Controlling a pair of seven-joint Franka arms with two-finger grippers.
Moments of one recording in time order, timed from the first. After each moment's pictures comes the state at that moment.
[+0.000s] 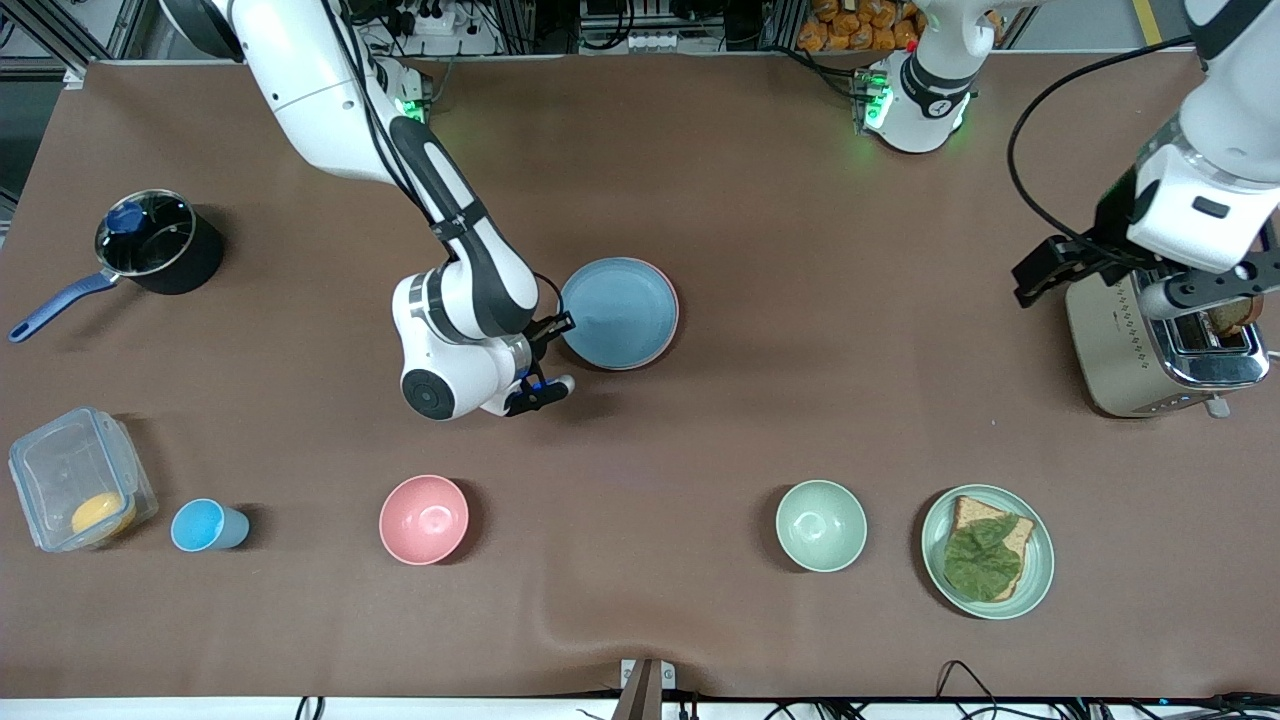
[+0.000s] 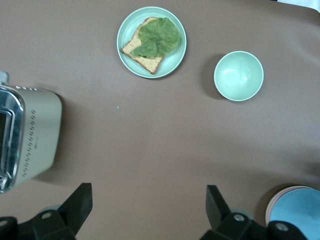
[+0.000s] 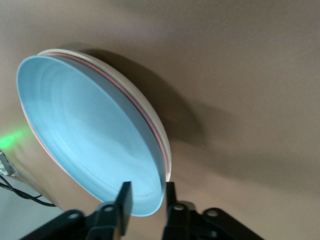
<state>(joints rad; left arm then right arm) 0.03 0.05 -0.22 -1.53 0.04 1.64 -0.42 0.51 0.70 -0.05 -1.61 0.62 1.80 -0.15</state>
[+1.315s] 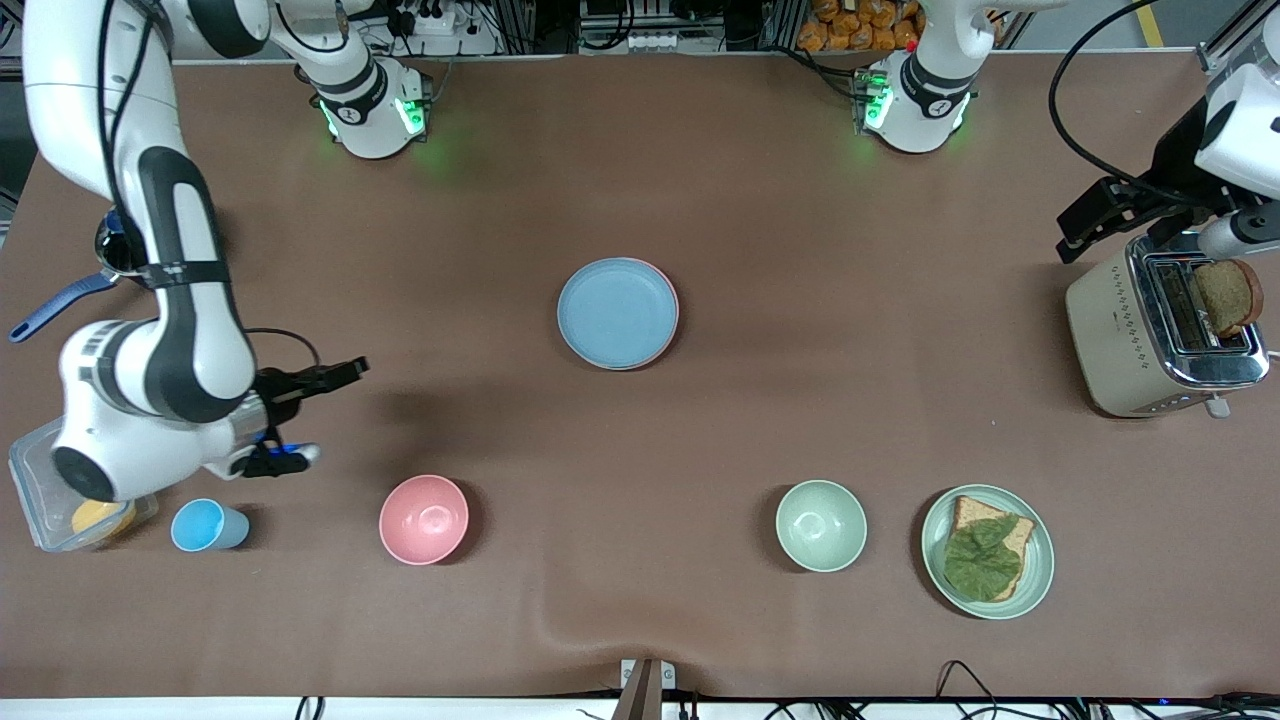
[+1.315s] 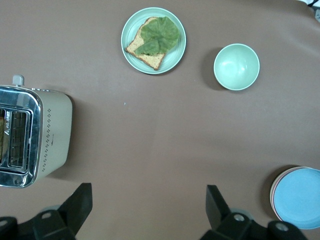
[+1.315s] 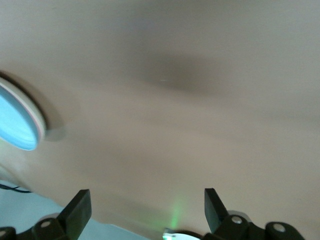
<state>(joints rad) -0.10 -0.03 -0.06 -1.52 0.02 1.56 -0.34 0.05 0.68 -0.10 -1.33 0.29 1.40 -0.23</state>
